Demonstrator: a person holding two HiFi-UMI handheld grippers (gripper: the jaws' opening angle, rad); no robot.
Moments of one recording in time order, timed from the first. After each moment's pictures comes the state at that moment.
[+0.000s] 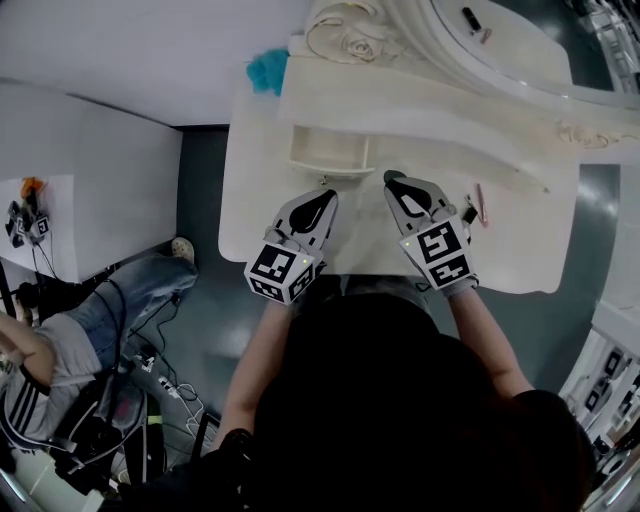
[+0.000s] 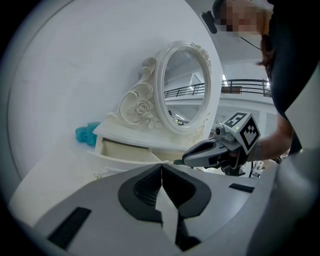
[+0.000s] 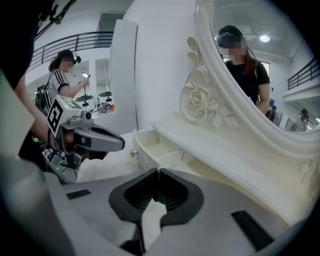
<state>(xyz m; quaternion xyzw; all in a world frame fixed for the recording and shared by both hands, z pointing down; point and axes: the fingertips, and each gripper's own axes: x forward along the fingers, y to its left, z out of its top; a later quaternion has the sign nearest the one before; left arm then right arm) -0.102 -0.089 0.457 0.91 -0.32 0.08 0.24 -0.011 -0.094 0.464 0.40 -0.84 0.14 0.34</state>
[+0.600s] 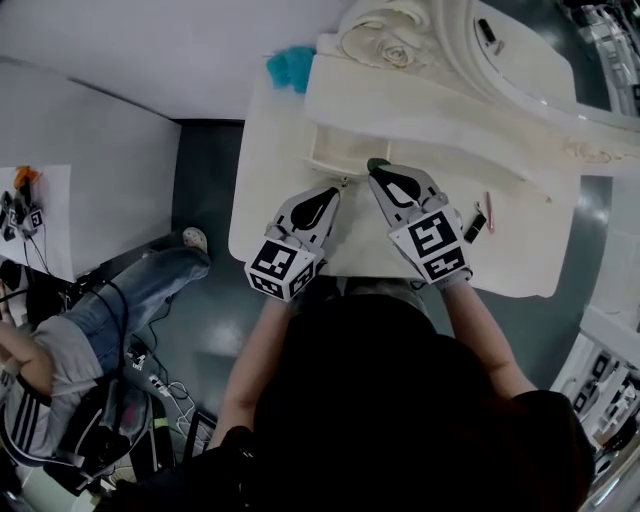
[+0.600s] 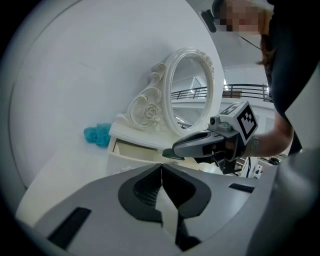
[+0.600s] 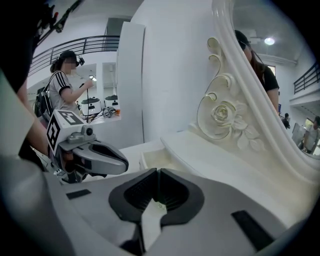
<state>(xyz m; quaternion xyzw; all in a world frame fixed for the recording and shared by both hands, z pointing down) -0.135 -0.101 0.460 0.91 -0.32 0.07 0.24 -0.080 -0.127 0.442 0.37 -0.86 0.12 0.32</state>
